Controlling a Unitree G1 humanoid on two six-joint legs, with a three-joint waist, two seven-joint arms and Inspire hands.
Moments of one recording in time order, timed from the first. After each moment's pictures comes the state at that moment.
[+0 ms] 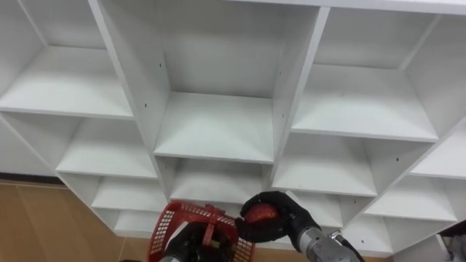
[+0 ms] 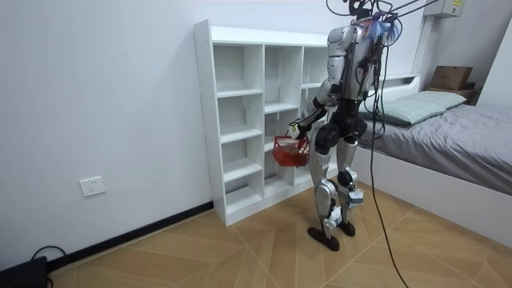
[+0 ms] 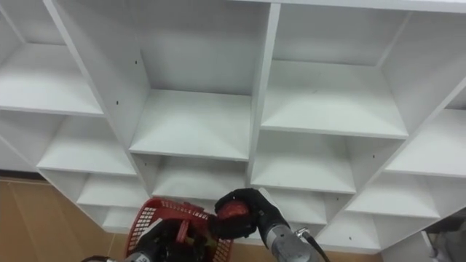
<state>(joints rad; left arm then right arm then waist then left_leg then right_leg) 0.08 0.14 -0.36 0.67 -0.13 0.05 -0.05 0.01 -0.18 0.41 0.56 0.10 0.02 0.07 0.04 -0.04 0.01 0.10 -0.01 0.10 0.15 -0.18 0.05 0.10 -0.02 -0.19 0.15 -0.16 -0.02</state>
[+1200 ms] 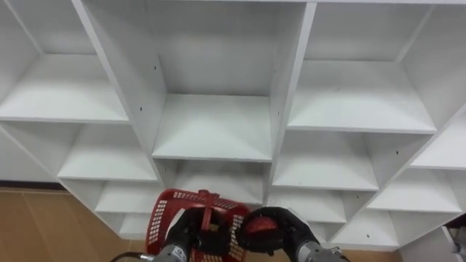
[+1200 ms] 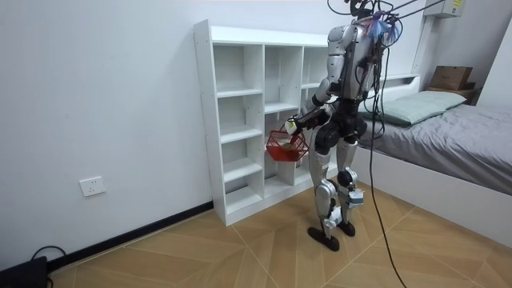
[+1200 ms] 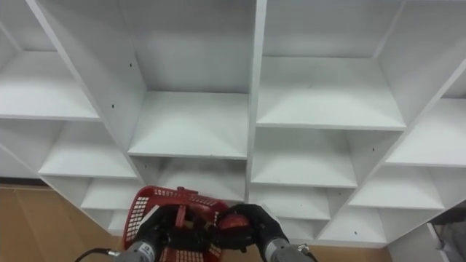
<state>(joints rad) 0.05 0.10 -0.36 0.62 -0.19 0.05 0.07 0.01 -0.15 0.44 0.67 0.24 0.02 0.07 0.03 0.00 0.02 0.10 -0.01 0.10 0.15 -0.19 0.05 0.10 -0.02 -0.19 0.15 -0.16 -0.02</state>
